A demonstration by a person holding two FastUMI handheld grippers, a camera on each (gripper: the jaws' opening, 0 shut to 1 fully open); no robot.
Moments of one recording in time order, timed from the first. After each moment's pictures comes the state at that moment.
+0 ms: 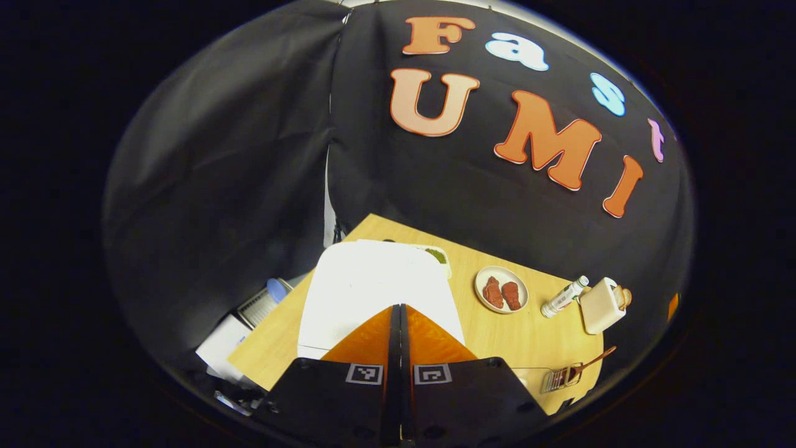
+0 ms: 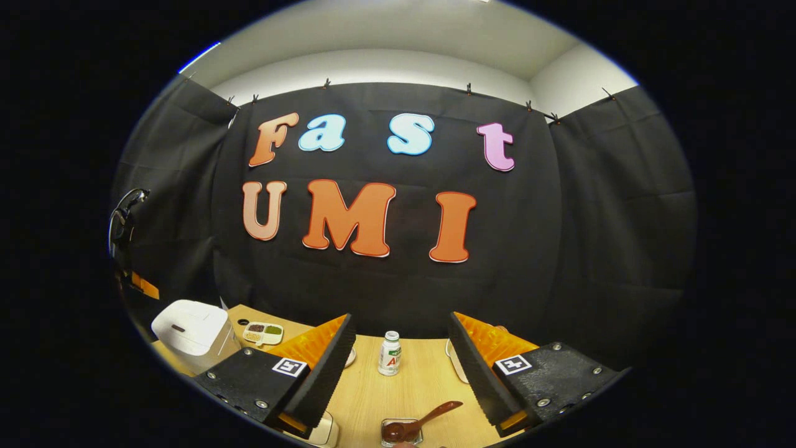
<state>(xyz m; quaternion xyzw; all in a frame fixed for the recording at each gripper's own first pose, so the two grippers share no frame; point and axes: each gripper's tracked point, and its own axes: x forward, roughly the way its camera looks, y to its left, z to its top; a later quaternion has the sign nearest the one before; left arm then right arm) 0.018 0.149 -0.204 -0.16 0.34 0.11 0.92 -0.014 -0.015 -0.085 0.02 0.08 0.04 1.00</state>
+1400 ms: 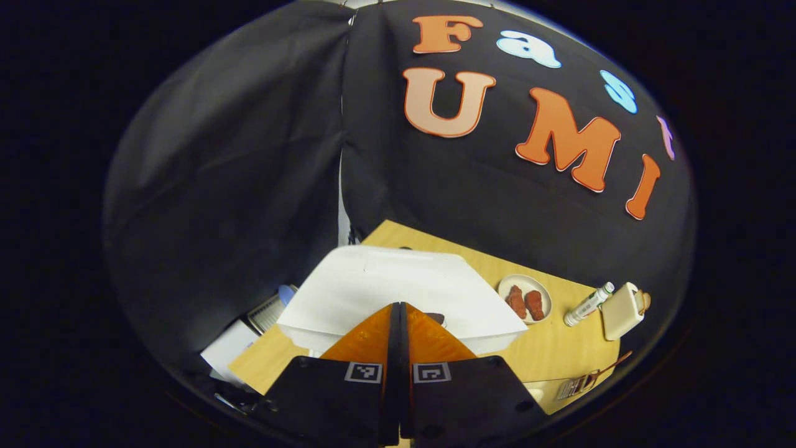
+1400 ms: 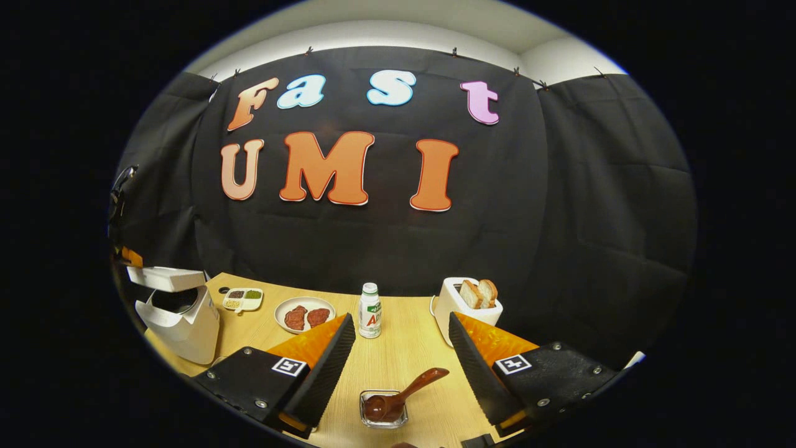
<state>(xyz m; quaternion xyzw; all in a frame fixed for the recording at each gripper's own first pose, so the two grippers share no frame) 0.043 0.187 -0.188 -0.08 0.26 0.17 0.95 -0.020 -0.037 -0.178 0.02 0.18 0.01 0.98</state>
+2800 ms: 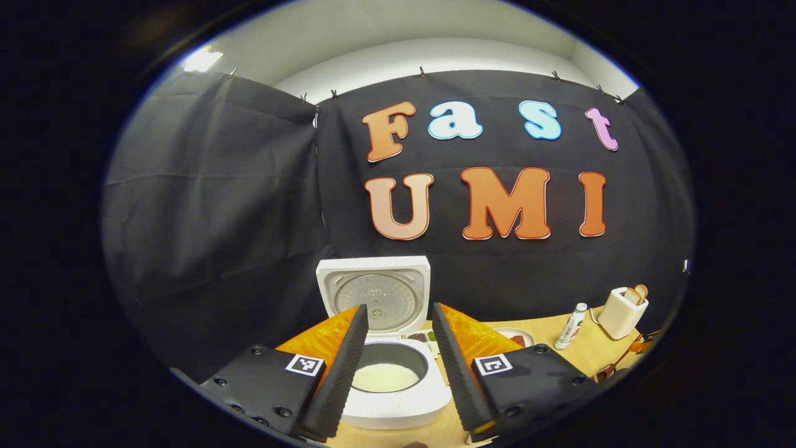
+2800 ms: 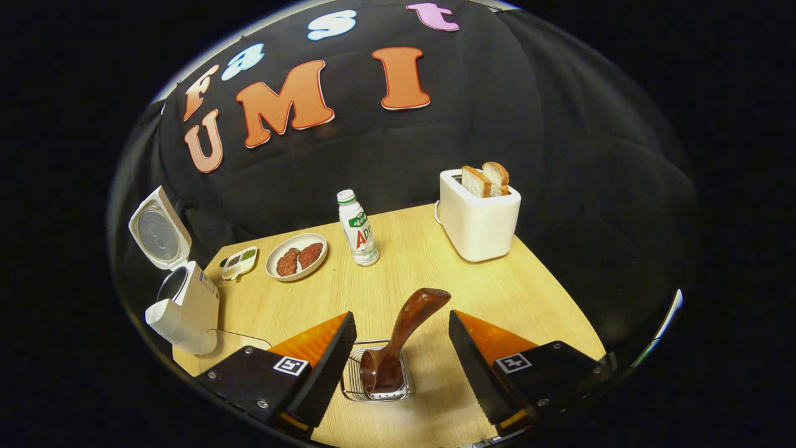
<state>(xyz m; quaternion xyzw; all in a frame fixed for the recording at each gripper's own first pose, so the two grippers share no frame) -0.031 0.083 -0.064 0.02 0.05 0.14 0.99 -0.021 -0.056 -0.347 0.13 0.37 0.03 0.92</state>
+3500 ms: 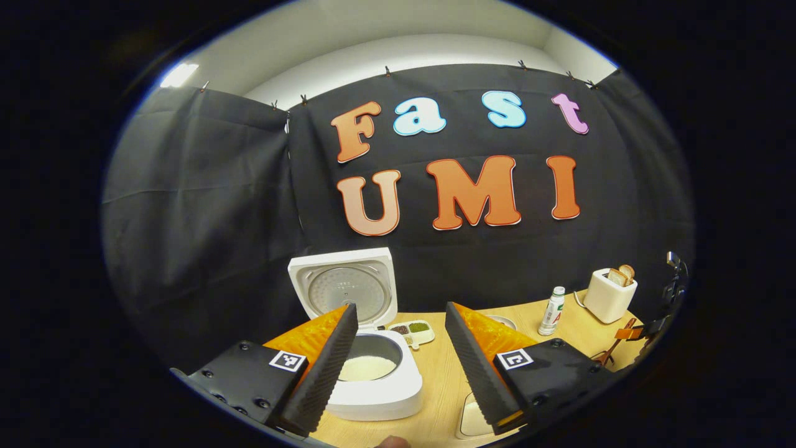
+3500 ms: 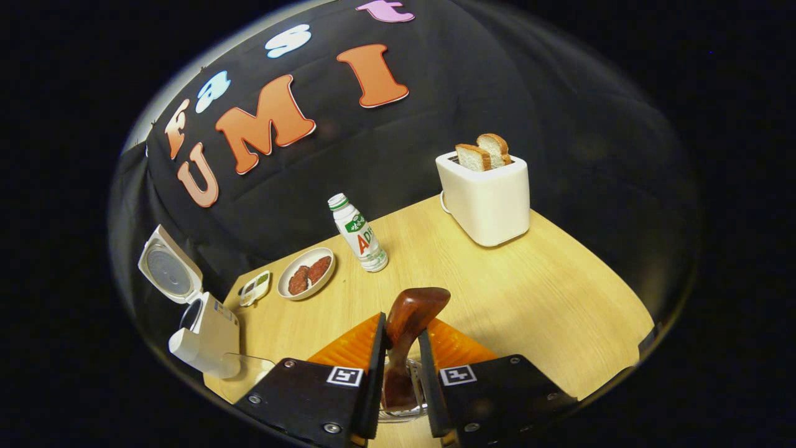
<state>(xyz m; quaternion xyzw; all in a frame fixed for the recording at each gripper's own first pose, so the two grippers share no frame) -0.032 0.023 -0.080 0.05 0.07 0.09 0.99 -0.011 -0.038 -0.367 0.25 0.35 0.04 0.90</state>
